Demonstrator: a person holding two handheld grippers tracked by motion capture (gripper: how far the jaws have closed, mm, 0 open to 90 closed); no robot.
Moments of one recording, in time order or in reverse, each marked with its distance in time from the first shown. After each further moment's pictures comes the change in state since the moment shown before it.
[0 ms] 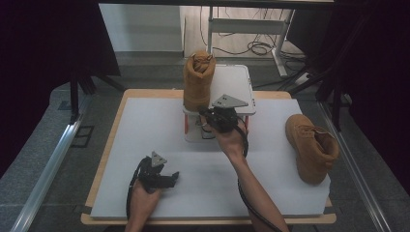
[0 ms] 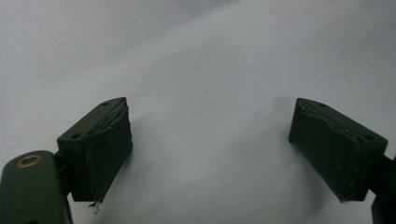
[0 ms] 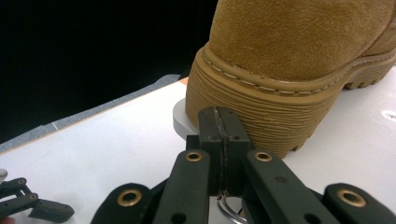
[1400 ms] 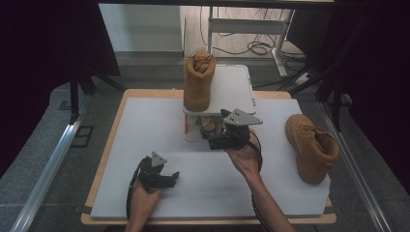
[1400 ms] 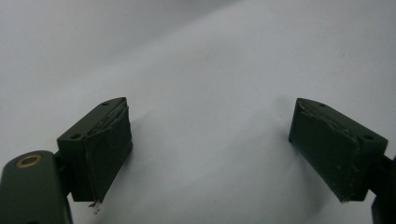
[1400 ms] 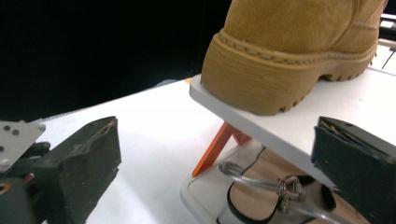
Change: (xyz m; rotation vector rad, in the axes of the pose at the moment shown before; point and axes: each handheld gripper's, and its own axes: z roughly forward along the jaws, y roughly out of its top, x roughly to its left) left arm 0.000 0.000 0.000 0.002 0.001 0.001; right arm 0.010 -0.024 -0.046 -0.052 -0.001 -0.071
